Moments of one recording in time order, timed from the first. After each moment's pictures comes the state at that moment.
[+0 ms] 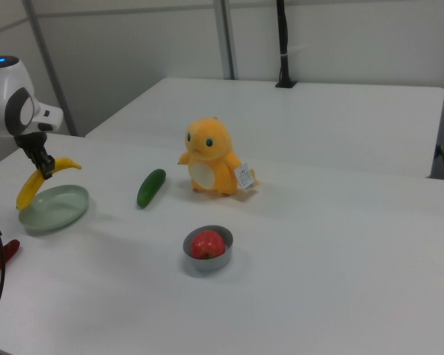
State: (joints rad) arm 0.36 0.46 0.27 -1.54 0.03 2.23 0.78
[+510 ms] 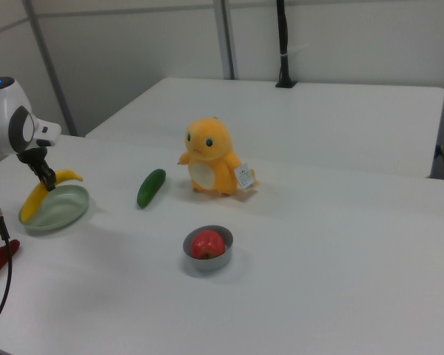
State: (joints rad) arm 0.41 0.56 0.27 -1.52 -0.08 2.33 0.90
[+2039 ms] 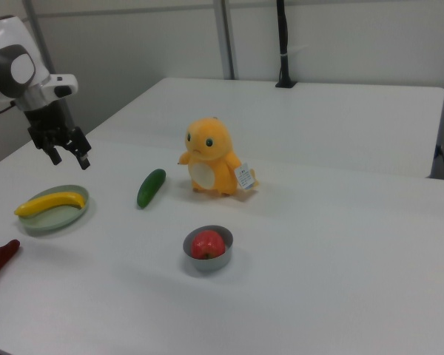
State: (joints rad) arm 0.18 0.10 0.25 -1.73 -0.11 1.90 0.39
